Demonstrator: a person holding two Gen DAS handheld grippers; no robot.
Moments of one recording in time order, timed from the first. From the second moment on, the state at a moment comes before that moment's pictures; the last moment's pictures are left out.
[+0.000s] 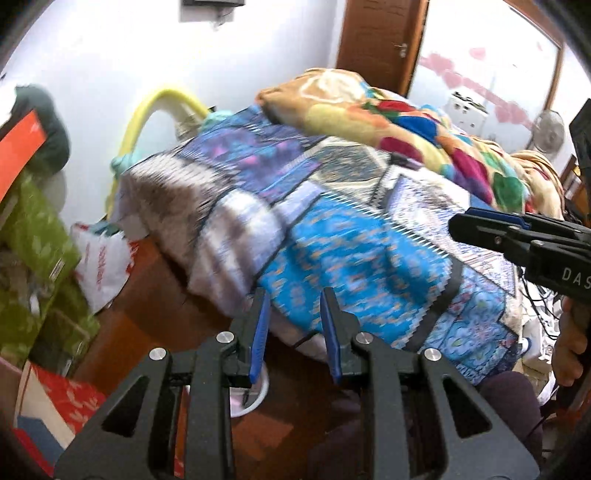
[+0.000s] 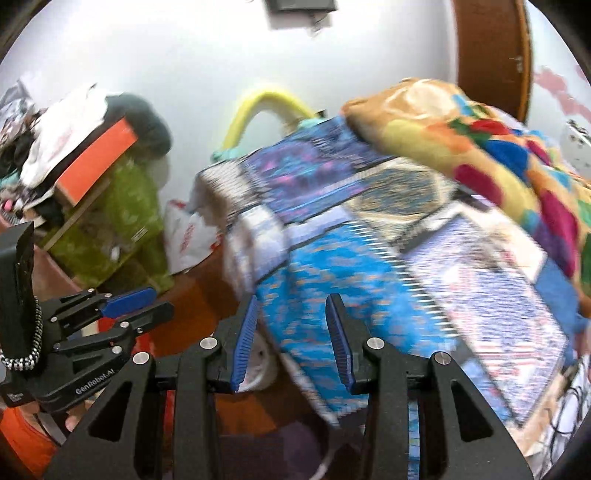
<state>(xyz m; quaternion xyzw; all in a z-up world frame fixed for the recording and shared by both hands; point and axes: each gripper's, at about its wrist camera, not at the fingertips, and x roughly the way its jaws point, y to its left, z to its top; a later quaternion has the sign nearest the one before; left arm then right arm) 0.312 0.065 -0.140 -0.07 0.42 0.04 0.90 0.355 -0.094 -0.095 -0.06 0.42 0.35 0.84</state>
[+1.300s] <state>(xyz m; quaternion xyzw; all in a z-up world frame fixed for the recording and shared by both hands) 0.614 -0.126 -0.214 -0.05 0.47 -0.09 0.88 0.572 -0.272 -0.192 0.00 0.45 0.19 0.87</state>
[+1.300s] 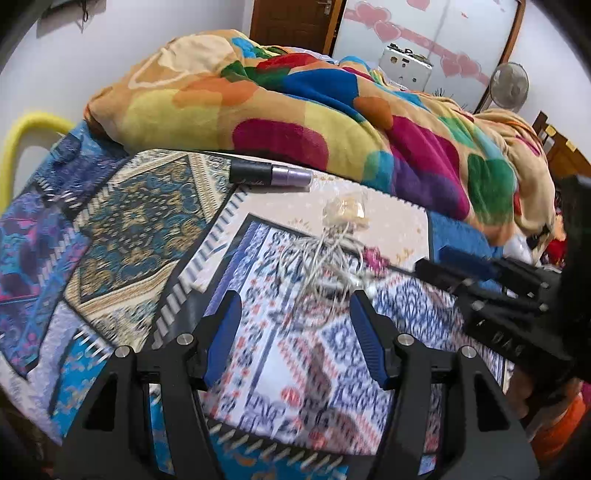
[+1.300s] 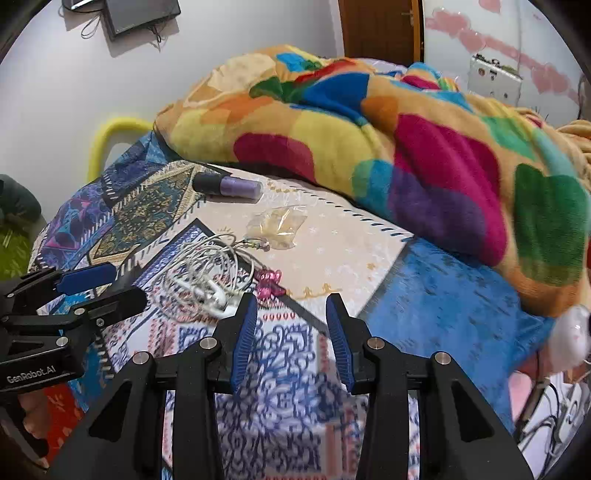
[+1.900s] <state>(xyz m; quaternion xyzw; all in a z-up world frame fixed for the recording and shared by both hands) 0.643 -0.138 -0.242 -0.02 0.47 -0.10 0.87 0.597 -0.243 -0.216 -0.09 0.45 0.22 0.86</state>
